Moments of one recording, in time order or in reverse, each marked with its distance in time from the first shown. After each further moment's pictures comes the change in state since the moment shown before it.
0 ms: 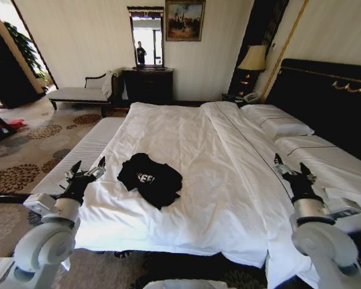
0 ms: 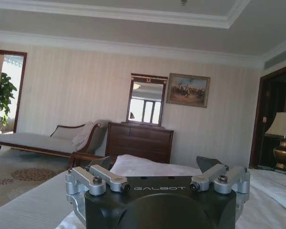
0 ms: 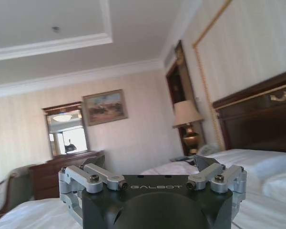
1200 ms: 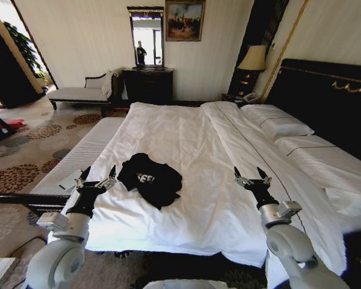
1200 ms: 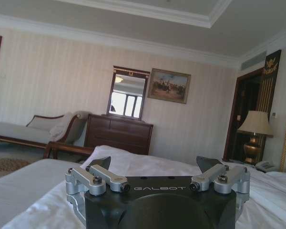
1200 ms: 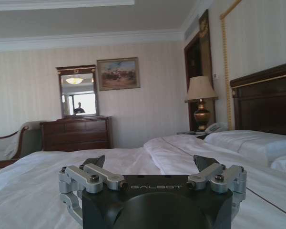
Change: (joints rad) left arm 0.130 -0.145 0.073 -0.038 0.113 -0.065 0.156; right arm 0.012 0.080 -0.174 -0.037 -0.243 -0.081 -0.001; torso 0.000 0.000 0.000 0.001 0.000
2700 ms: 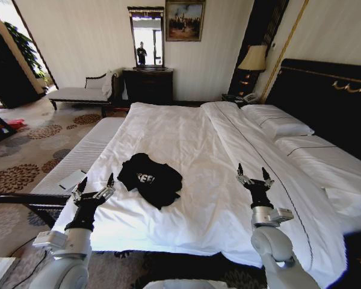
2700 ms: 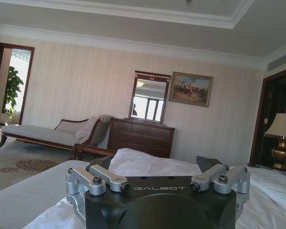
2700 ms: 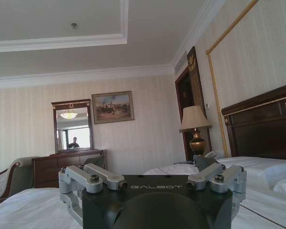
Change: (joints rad) left arm 0.090 -0.149 -0.001 -0.054 0.130 -0.042 -0.008; right arm 0.032 0.155 -0.046 -0.072 -0.162 0.204 -0.063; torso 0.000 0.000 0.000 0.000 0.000
